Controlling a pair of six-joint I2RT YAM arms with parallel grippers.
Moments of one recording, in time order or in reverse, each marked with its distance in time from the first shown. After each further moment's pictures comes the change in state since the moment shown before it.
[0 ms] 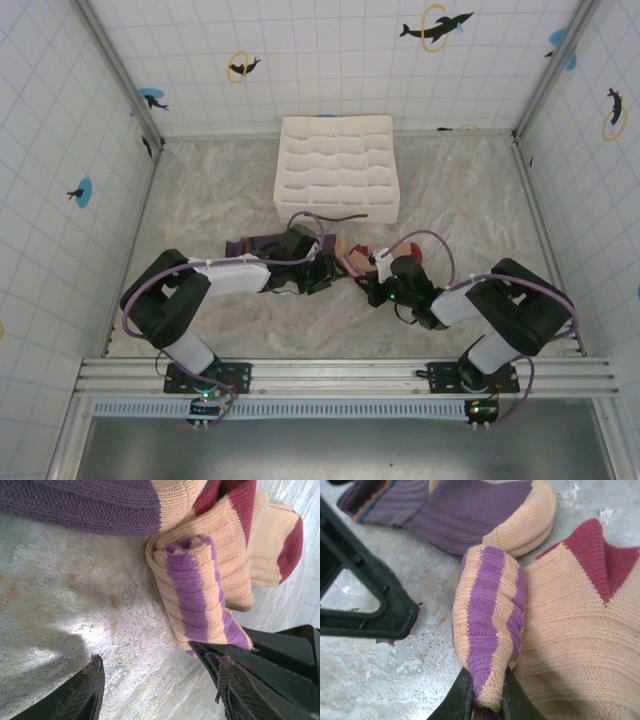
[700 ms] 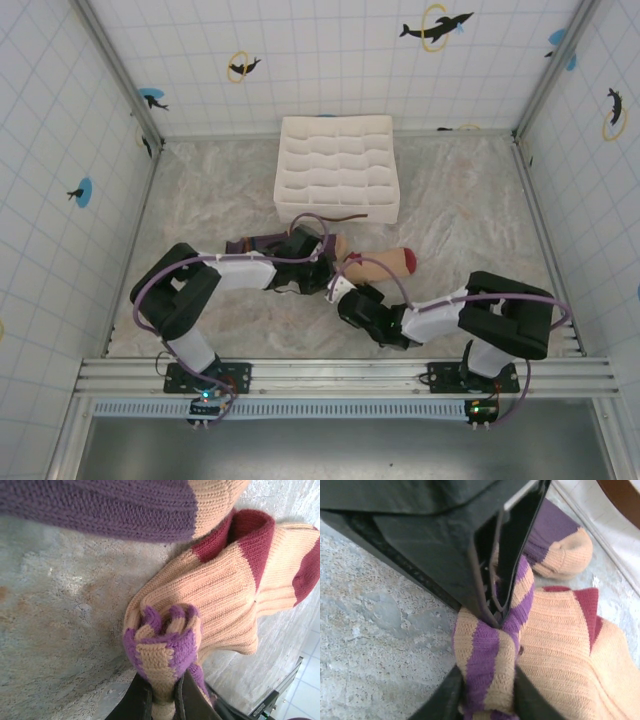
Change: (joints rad) left arm -0.003 0.066 0.027 -0.016 -0.005 -0.004; right arm 0.503 0.022 0.189 -0.374 0.813 -0.395
